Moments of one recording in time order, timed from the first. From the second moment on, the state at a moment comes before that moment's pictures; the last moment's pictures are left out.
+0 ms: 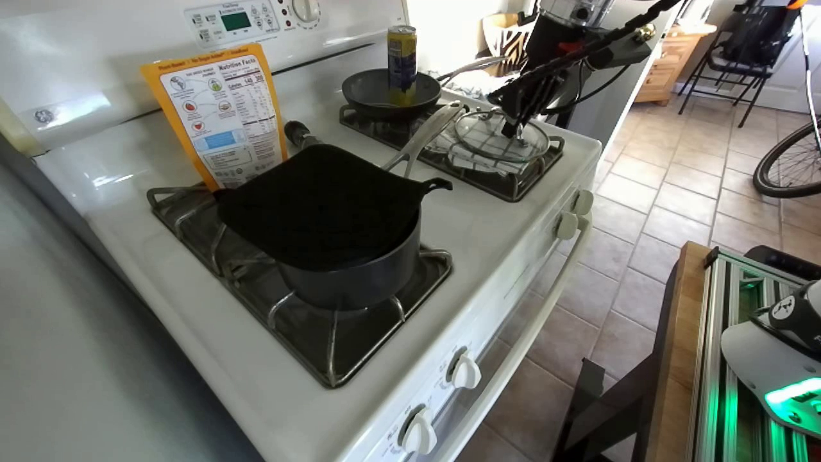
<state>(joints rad) -0.02 -0.22 -0.05 -2.48 0.11 2.44 0.06</state>
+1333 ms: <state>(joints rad) -0.02 -0.22 -0.02 -2.47 -0.01 2.40 0.08</state>
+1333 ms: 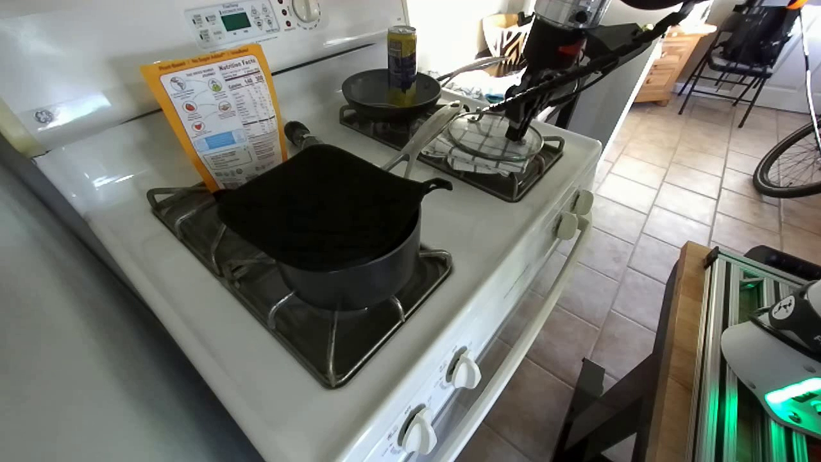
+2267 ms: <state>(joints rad) -0.02 -0.21 -0.01 -2.46 -0.03 2.41 0.05</state>
